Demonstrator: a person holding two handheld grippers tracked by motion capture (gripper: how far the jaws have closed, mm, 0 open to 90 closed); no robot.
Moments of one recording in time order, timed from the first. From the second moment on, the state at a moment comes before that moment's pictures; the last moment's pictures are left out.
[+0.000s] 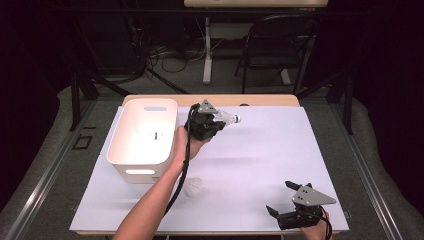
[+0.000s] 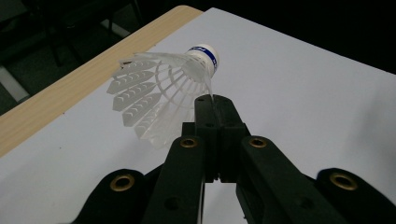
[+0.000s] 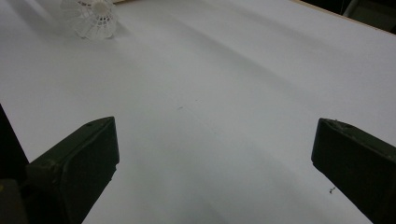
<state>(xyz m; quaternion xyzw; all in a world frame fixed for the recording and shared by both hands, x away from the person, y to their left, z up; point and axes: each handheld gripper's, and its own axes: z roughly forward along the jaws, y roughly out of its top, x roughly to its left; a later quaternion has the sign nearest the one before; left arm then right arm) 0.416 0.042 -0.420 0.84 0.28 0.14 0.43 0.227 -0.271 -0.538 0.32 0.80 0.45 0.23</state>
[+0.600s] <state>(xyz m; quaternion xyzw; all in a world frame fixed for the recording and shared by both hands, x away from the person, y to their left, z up) 0.416 0.068 -0.405 0.84 0.29 0.16 0.43 0.228 -0.272 -0.538 0.32 0.80 0.45 0.23</state>
